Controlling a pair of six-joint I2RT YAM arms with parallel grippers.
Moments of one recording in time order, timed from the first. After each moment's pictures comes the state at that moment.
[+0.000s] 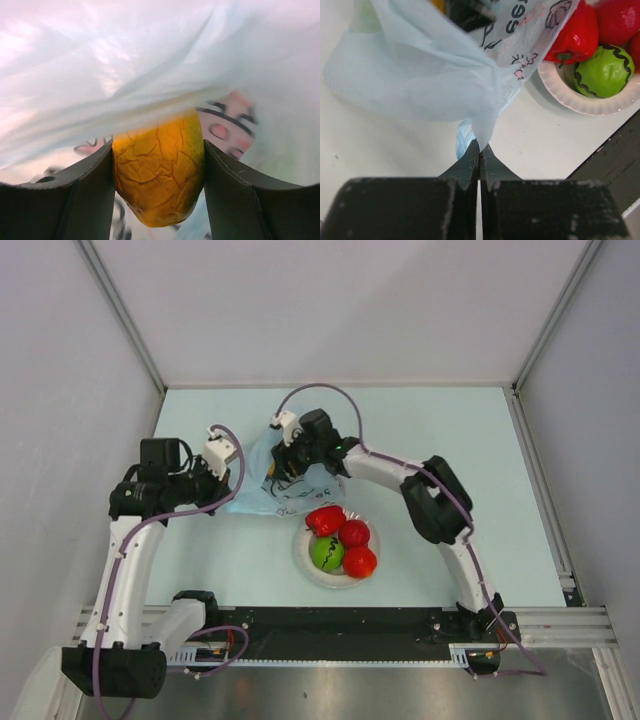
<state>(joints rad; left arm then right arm) -0.02 0.97 1.11 -1.01 0.53 0.53 0.78 2.27 1.77 -0.07 -0.39 -0.02</state>
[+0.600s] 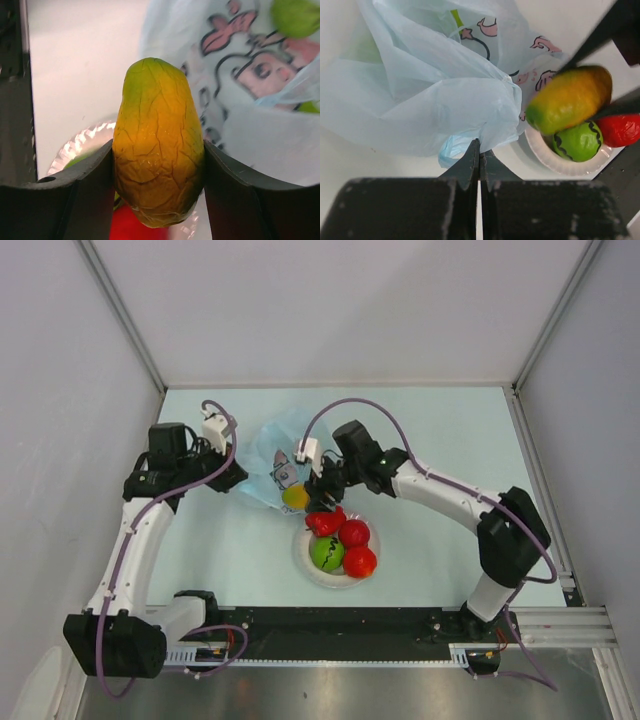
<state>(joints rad) -0.02 1.07 1.05 -0.71 0.60 0.23 0.78 1.72 1.34 -0.30 -0.59 -0.35</state>
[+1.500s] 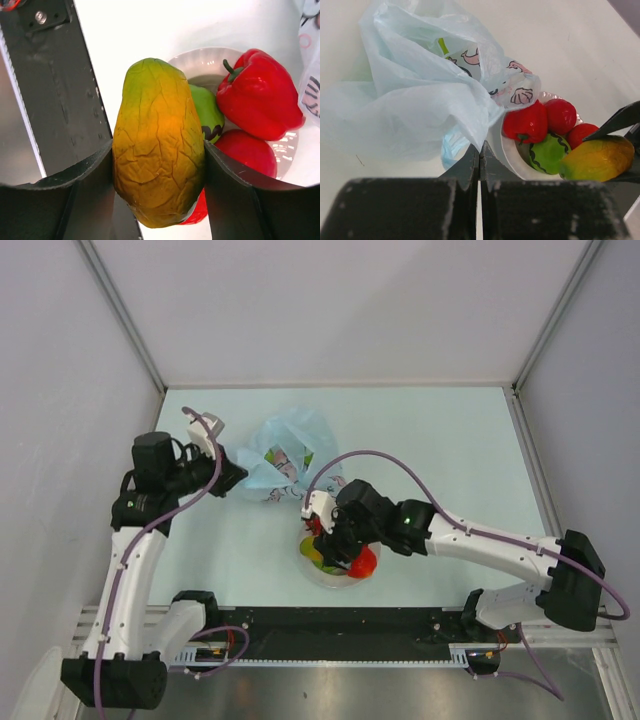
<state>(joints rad) -0.02 0.93 1.03 -0.63 0.66 0.08 1.08 1.33 1.05 -0.49 -0.24 -0.13</state>
